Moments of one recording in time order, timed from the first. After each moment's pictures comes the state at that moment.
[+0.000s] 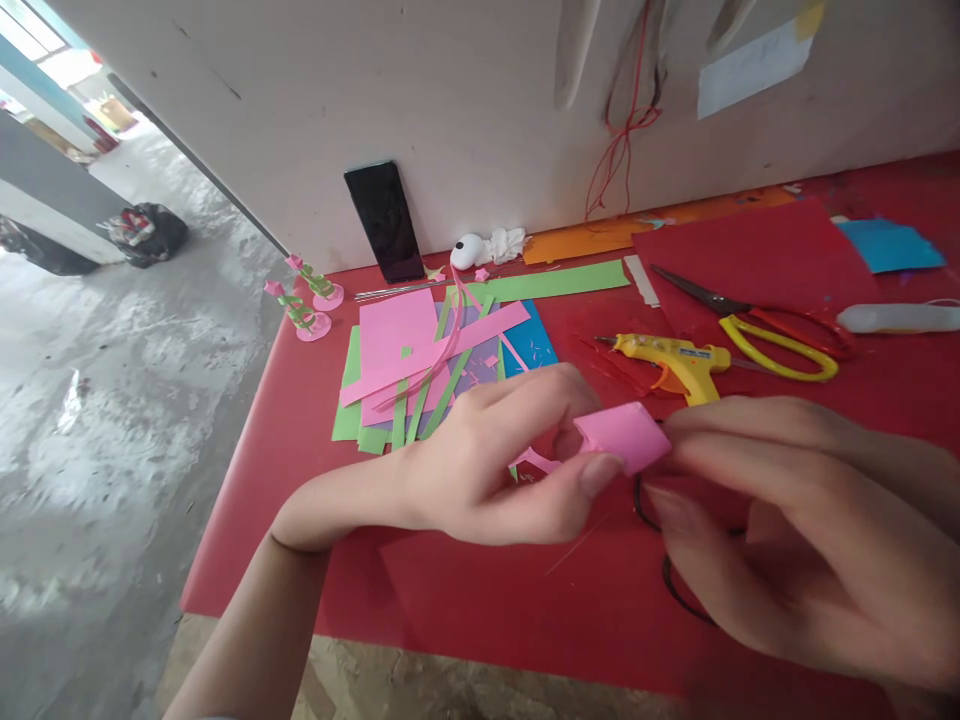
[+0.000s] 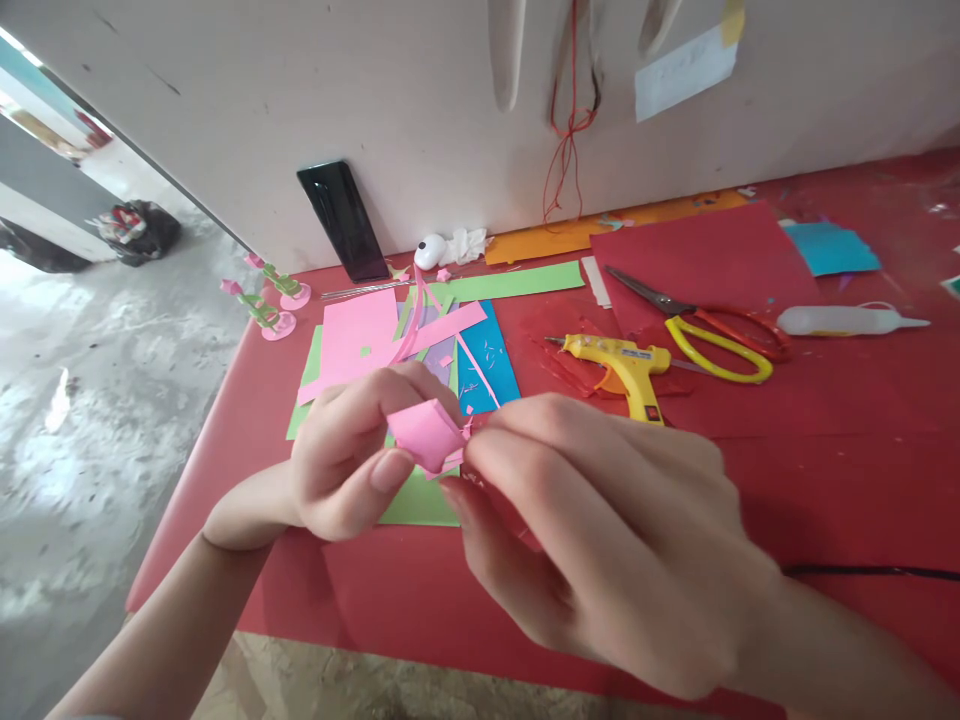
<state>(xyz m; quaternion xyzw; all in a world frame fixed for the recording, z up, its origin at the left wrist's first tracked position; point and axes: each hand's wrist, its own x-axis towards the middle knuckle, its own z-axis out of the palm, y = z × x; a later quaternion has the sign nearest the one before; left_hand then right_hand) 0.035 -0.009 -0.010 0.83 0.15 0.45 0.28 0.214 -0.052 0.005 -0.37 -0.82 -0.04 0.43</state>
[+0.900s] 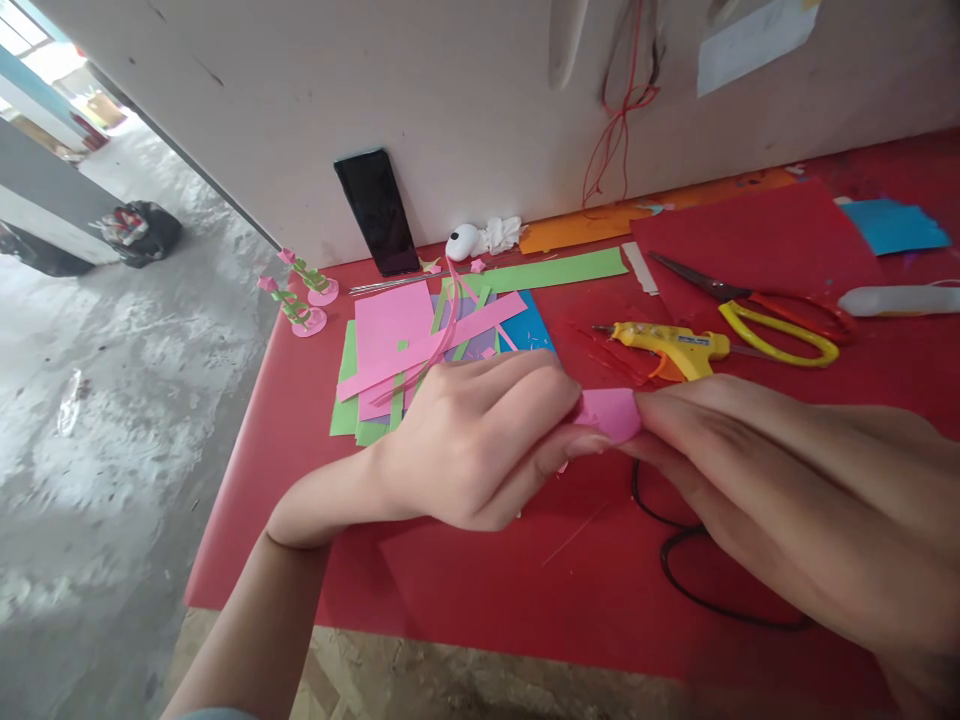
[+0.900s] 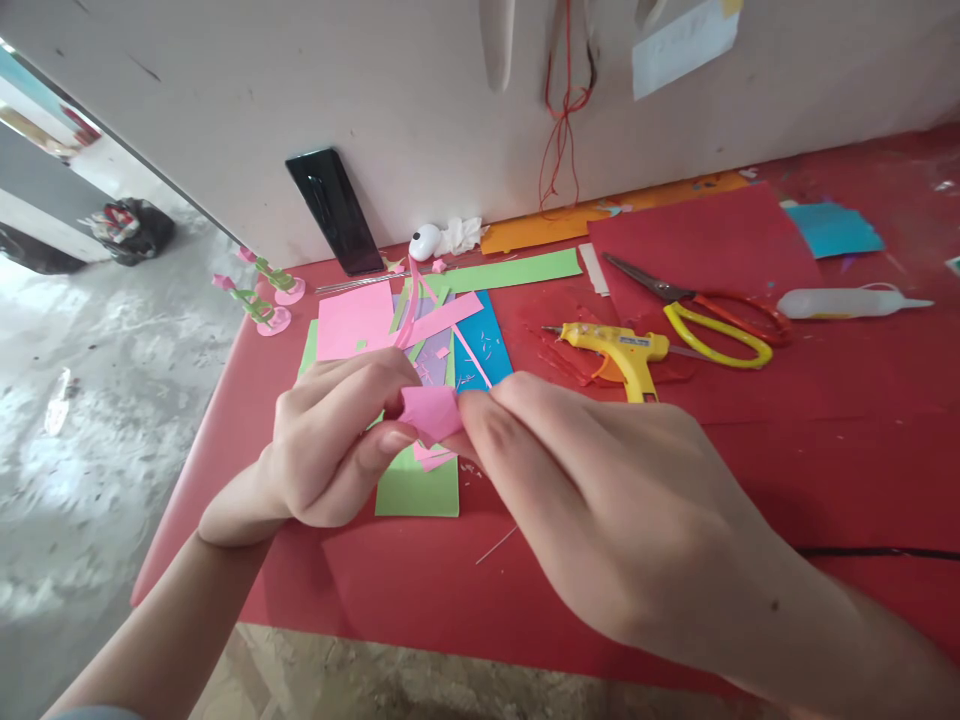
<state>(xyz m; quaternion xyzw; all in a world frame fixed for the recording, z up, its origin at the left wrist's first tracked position) 0.026 -0.009 -0.002 0.89 0.20 0.39 0.07 0.222 -0.050 0.000 -0.34 -0.86 -0.14 0.34</state>
